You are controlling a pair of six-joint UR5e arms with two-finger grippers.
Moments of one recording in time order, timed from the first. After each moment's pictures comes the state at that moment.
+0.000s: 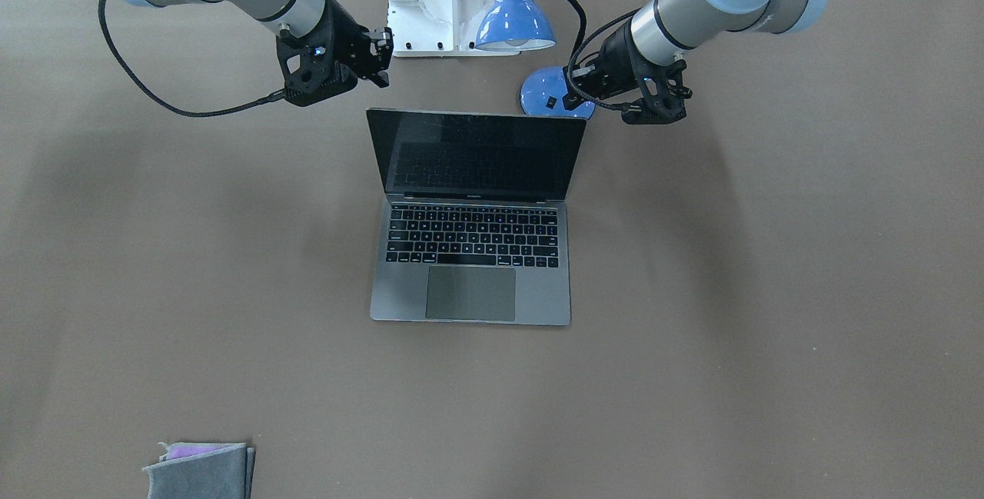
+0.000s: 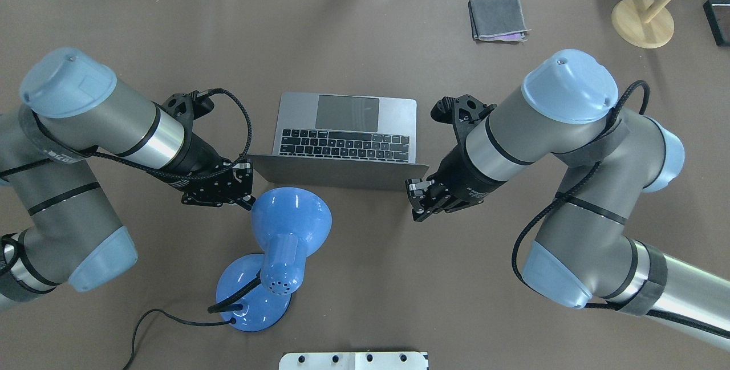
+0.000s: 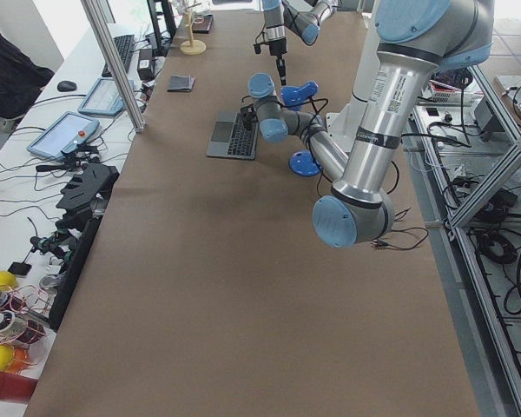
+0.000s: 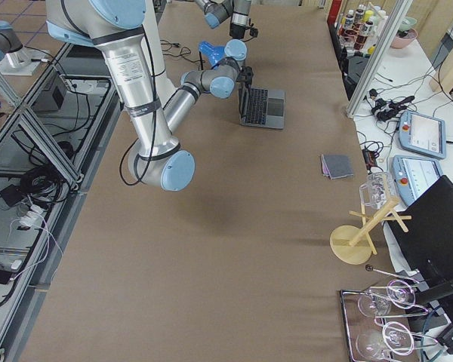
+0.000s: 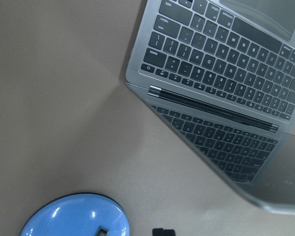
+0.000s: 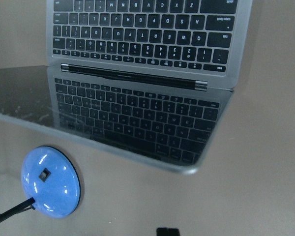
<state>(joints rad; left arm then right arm) -0.67 -1.93 -1.91 -1.97 -2.34 -1.52 0.60 -1.12 1.94 -1.35 2.29 1.23</state>
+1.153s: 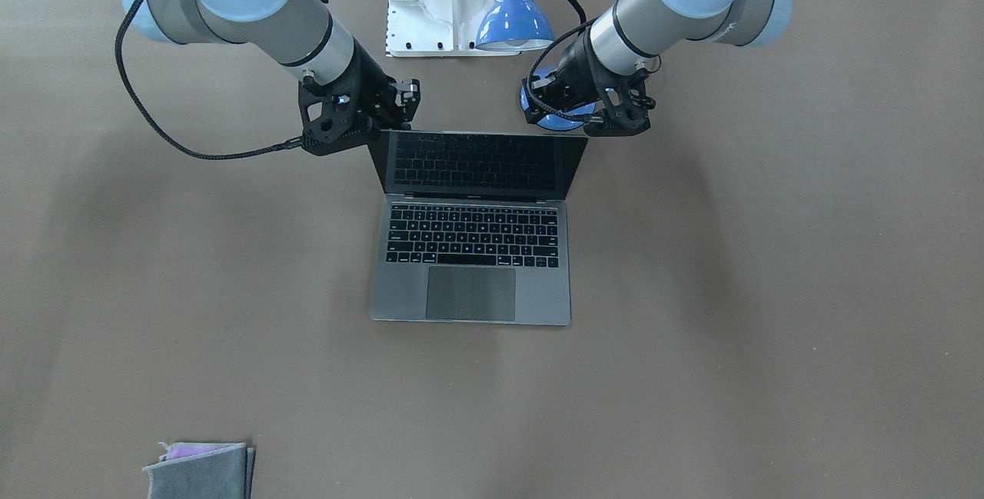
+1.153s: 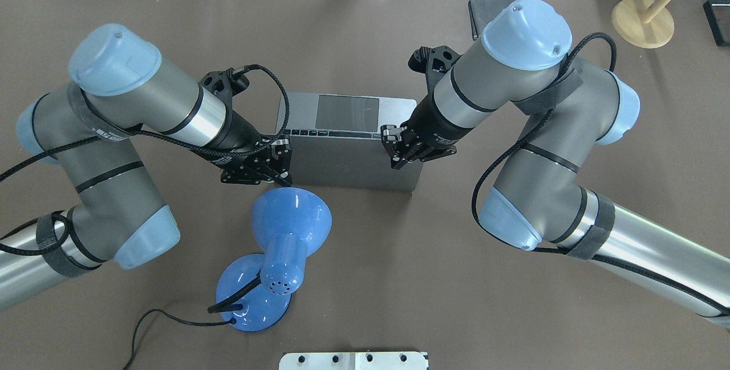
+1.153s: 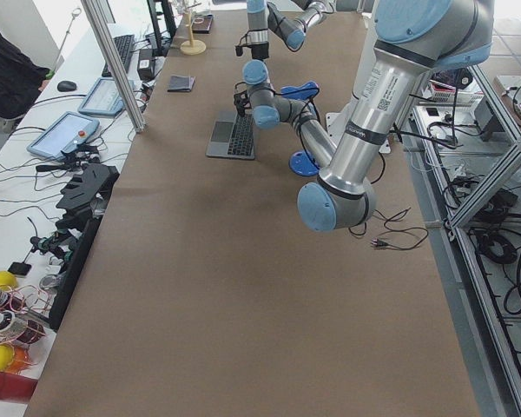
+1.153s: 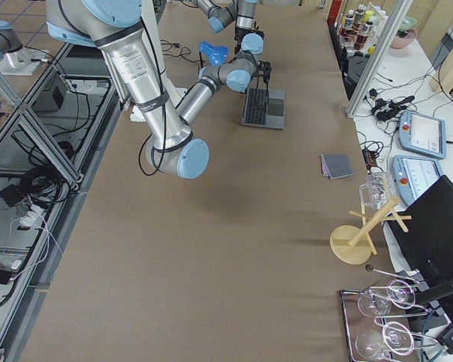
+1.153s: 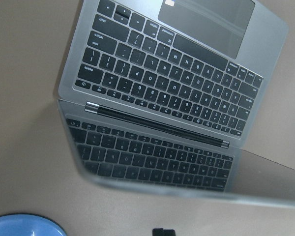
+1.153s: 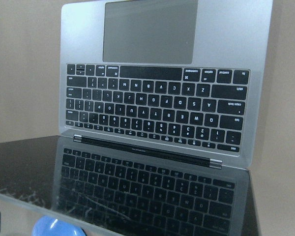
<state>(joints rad) -0.68 -2.06 -1.82 -1.97 -2.30 -1.56 0.68 -0.97 1.77 -1.34 2.26 1.23</state>
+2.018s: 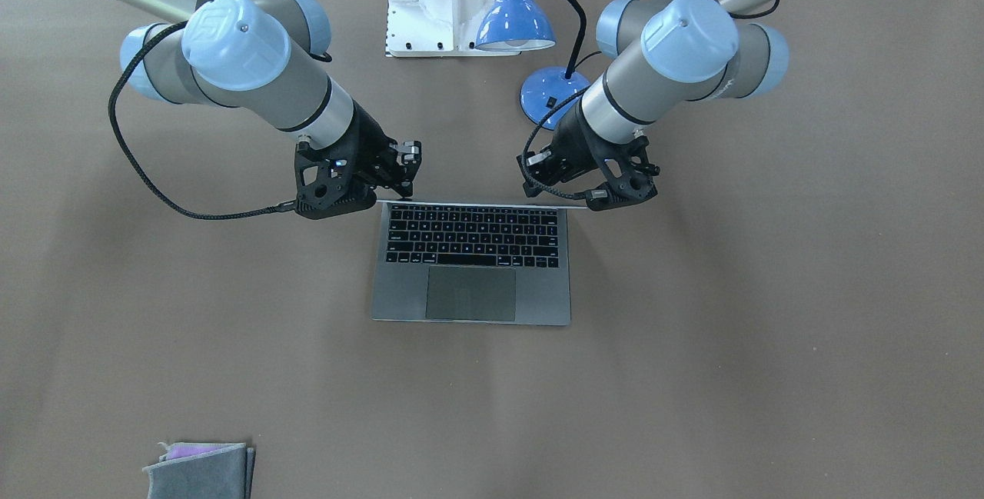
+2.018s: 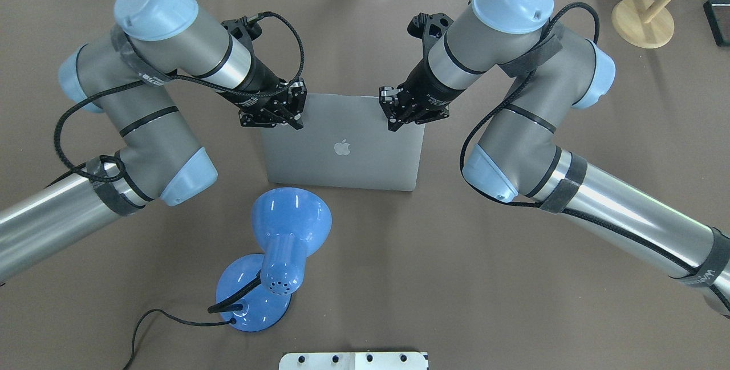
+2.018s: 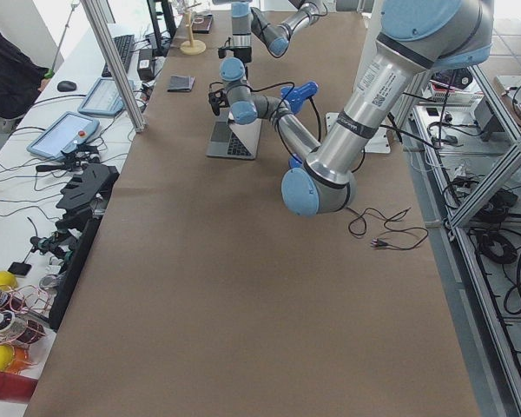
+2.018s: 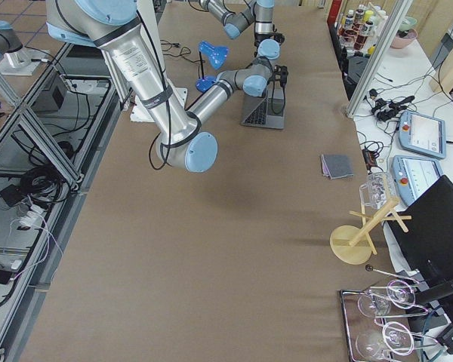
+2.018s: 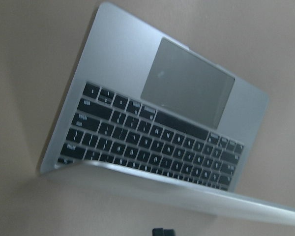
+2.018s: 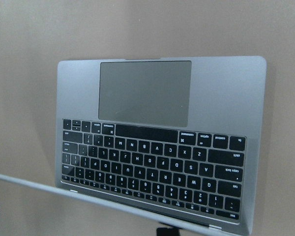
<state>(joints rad) -0.76 -2.23 -1.56 -1.99 -2.23 -1.54 0.74 -0.89 1.58 -1.23 2.26 1.23</state>
